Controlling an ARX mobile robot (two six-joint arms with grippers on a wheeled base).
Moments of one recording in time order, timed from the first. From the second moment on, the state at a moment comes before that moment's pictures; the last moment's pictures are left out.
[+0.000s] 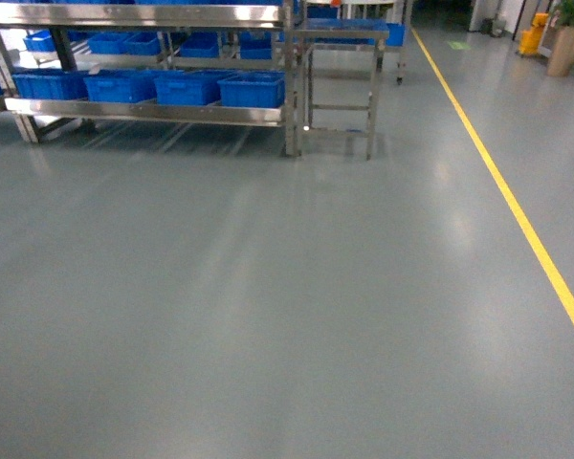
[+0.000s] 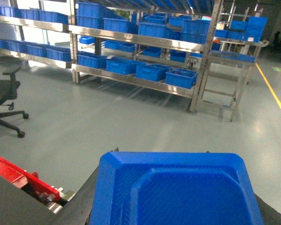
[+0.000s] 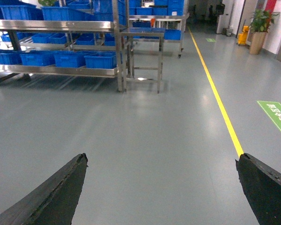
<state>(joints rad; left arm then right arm) -0.47 0.26 0.25 0.07 -0.71 -0.04 0.00 0.01 0.01 0.00 0.00 0.00</state>
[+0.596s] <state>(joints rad) -0.47 0.26 0.25 0.07 -0.71 -0.04 0.00 0.01 0.01 -0.01 0.00 0.00</state>
